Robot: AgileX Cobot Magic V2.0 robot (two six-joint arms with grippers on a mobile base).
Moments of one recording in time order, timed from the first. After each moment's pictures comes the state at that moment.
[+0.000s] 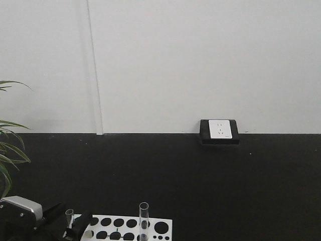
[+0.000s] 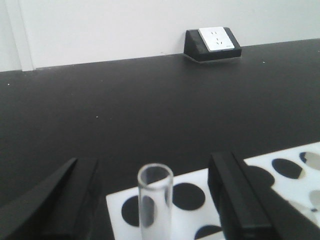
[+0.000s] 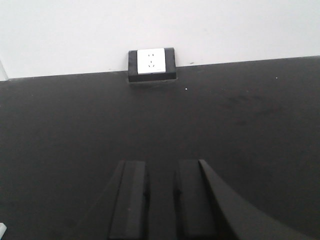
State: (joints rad) left arm -0.21 1.67 -0.45 0.19 -0.97 -0.20; right arm 0.02 0.67 -0.47 -0.04 0.16 0.11
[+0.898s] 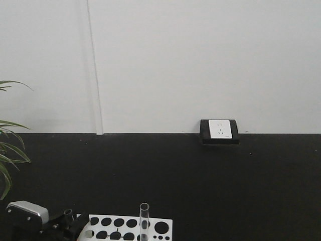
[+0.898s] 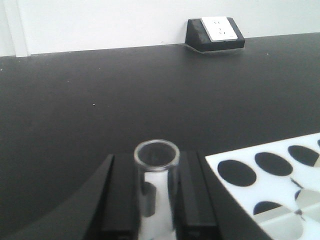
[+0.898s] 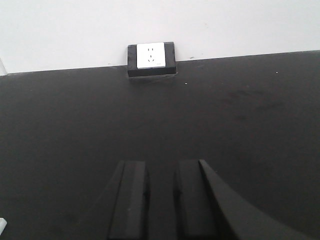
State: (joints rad) left arm -0.21 1.77 -0.46 0.19 -1.04 -0.21; right arm 0.02 0.67 -0.47 -0.04 0.18 0.11
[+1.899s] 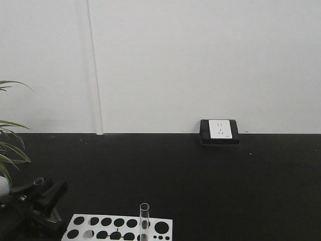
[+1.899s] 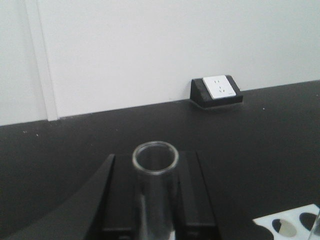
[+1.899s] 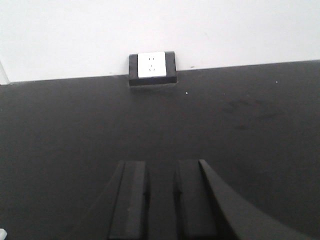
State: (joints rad) left arm -0.21 1.26 -0.46 0.19 -0.66 -0.25; right arm 0.02 0.67 -0.47 -0.04 0.14 0.11
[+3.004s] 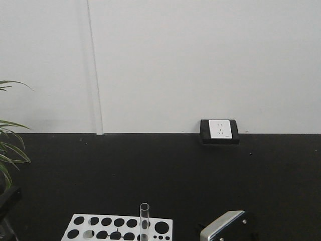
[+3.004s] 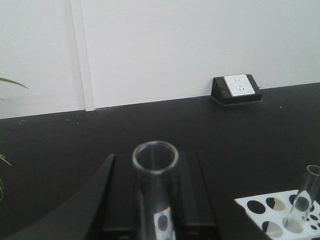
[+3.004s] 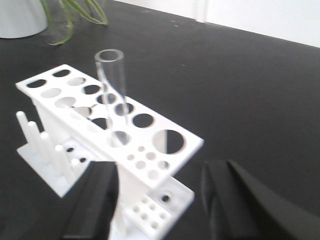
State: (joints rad) left arm -0.21 0.82 -0.45 0.16 -0.17 -0.26; right arm 0.66 1.46 -0.49 -0.04 -0.57 0.04
